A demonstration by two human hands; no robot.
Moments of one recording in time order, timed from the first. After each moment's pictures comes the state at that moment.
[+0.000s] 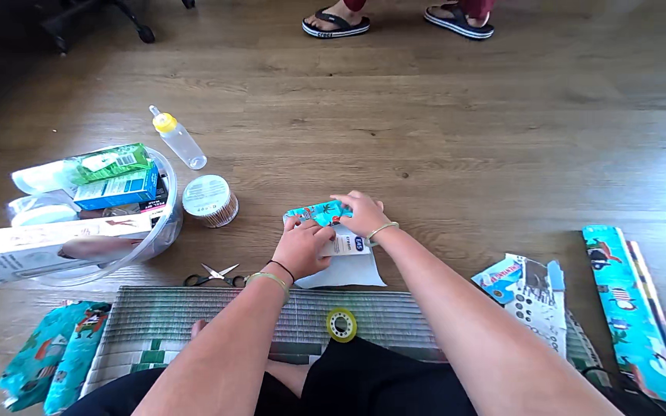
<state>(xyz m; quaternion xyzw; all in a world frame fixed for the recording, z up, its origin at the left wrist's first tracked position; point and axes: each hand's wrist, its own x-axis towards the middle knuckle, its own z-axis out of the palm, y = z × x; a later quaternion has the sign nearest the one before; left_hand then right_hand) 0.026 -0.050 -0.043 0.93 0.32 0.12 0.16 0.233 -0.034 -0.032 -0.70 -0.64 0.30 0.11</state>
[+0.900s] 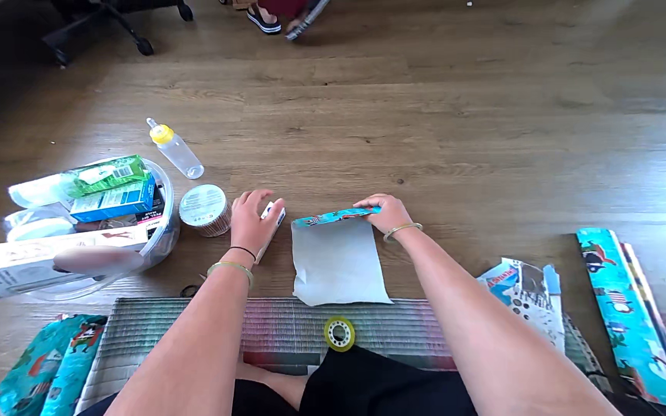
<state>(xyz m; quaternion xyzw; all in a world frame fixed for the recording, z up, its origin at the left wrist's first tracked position) -0.023 0.010 -0.010 0.75 0.55 0.27 0.26 0.292 -0.036 -0.046 -0.71 -0.58 0.31 0.25</state>
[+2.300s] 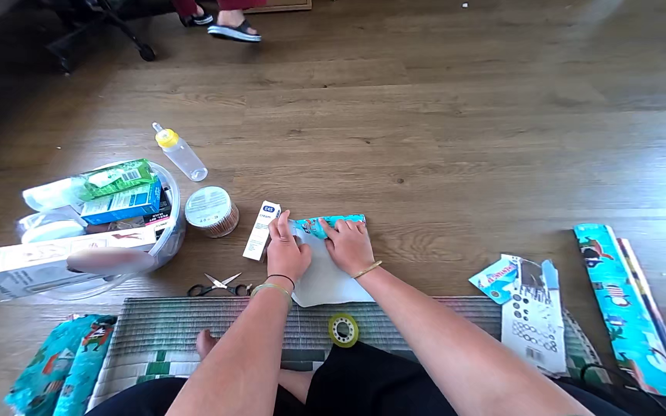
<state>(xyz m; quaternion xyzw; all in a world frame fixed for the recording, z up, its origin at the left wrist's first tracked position) 0.026 -0.053 -0.053 0.70 0.64 0.17 0.26 0.190 -0.076 -0.091 -0.69 -0.71 0.07 0.09</state>
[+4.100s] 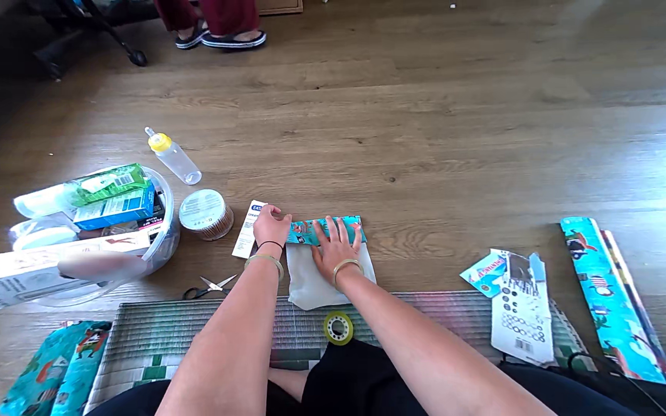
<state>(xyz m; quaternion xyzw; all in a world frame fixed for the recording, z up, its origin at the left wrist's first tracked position) 0.028 0.014 -0.050 0.57 0.71 0.18 0.36 0.163 -0.089 -0.083 -0.75 -0.64 0.18 0.01</state>
